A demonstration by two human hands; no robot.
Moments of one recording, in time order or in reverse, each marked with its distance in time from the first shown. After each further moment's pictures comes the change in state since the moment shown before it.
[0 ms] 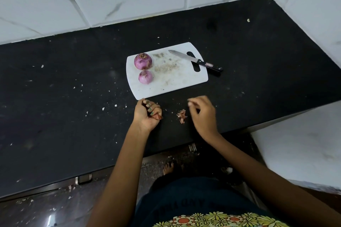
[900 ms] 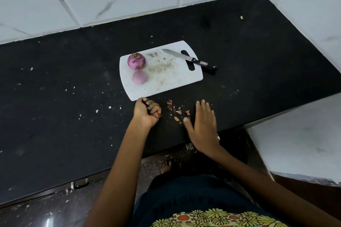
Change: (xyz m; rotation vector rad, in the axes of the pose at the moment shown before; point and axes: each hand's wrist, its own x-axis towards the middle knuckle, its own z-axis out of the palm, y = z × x) left_hand 0.010 -0.009 0.015 0.045 0.122 -0.006; right_hand -0.040 -0.004 -0.013 -0.424 -0.312 0.239
